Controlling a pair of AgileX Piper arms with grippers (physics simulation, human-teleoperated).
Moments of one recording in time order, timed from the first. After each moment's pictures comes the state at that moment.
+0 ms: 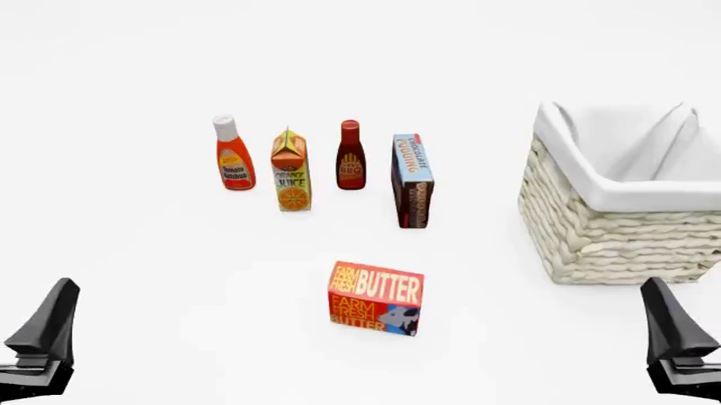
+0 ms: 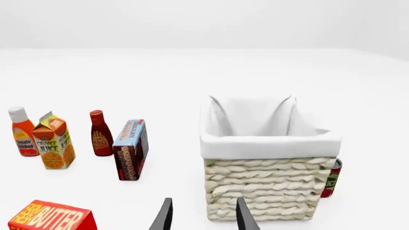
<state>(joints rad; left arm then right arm) 0.00 0.00 0.00 0.00 0.00 0.00 0.01 0.00 -0.01 0.00</state>
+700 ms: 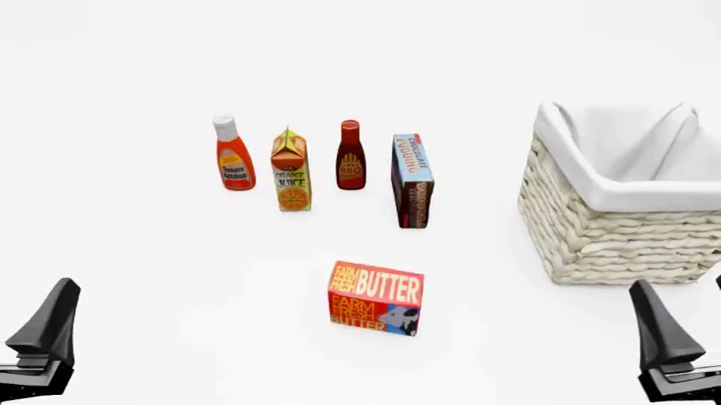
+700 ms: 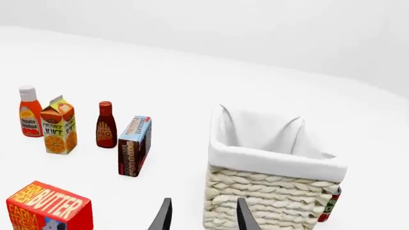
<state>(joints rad) 0.00 0.00 0.00 0.00 0.00 0.07 0.01 0.00 -0.04 -0.15</state>
